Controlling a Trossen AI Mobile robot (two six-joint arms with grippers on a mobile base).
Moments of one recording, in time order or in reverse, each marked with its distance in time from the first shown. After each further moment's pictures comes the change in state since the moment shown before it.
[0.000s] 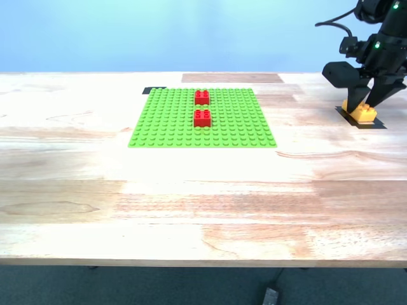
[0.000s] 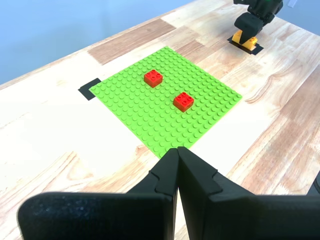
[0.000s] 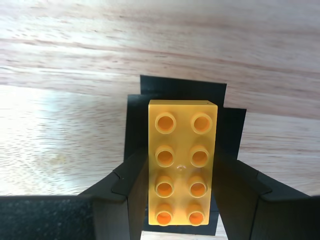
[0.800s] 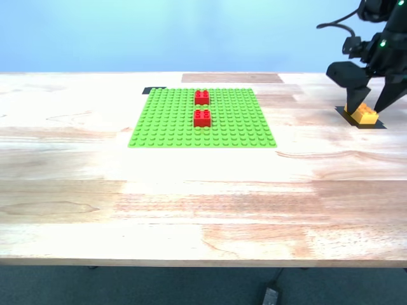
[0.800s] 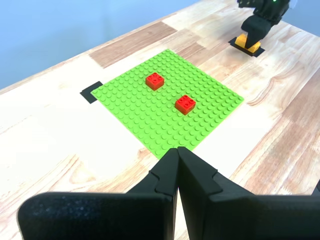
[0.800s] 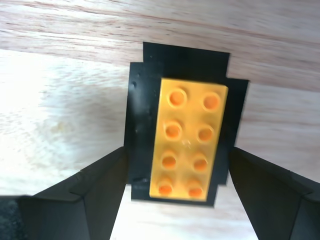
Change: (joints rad) arm 0 0.000 0.011 0.001 0.022 0.000 0.000; arm 1 -0.003 -0.006 -0.011 -0.060 0.003 -0.019
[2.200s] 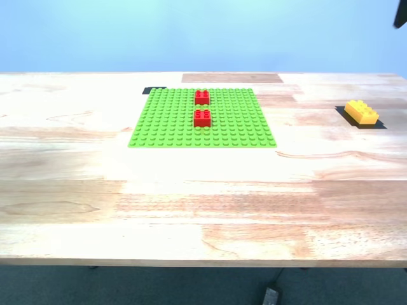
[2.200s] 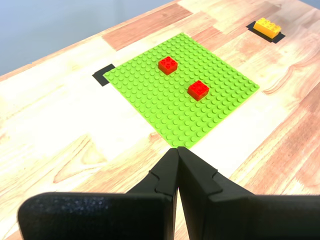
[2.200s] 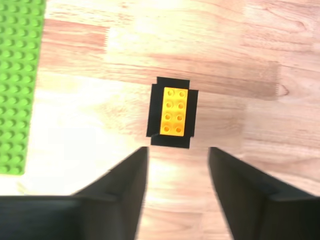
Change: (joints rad) arm 0 0.000 0.005 0.012 -0.047 -0.078 0.001; arm 1 0.052 -0.434 0.124 -0.314 0.027 0.032
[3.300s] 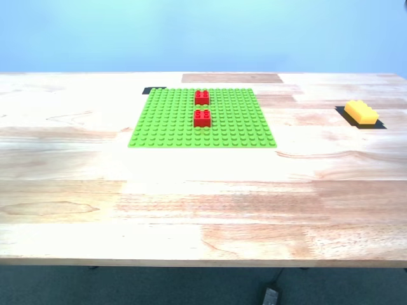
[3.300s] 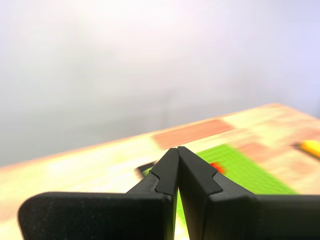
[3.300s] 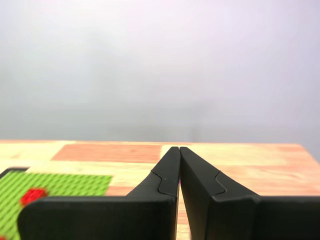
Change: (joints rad) arm 0 0.000 -0.198 -0.447 0.885 -0.023 -0.372; arm 1 0.309 -1.063 -0.953 0.972 0.263 0.159
